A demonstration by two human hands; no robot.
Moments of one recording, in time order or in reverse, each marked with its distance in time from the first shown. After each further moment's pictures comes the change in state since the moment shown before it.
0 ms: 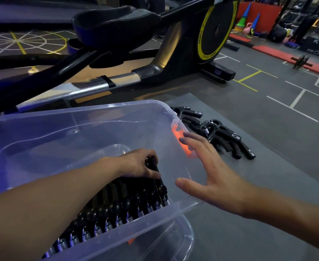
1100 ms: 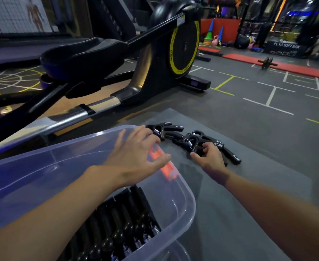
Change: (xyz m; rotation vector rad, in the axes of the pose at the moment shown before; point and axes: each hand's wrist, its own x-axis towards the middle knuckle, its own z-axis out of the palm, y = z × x) left_hand -0.006 0.097 -0.045 0.433 0.408 0.323; right_hand 0.067 0.184 0.009 0.121 0.553 0.700
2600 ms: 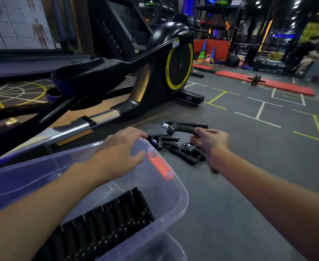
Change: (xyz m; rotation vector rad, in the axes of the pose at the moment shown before) left_hand -0.028 -0.005 -0.053 -0.125 0.091 -0.016; right_hand -0.042 -0.120 -0.073 0.970 0.122 0.217
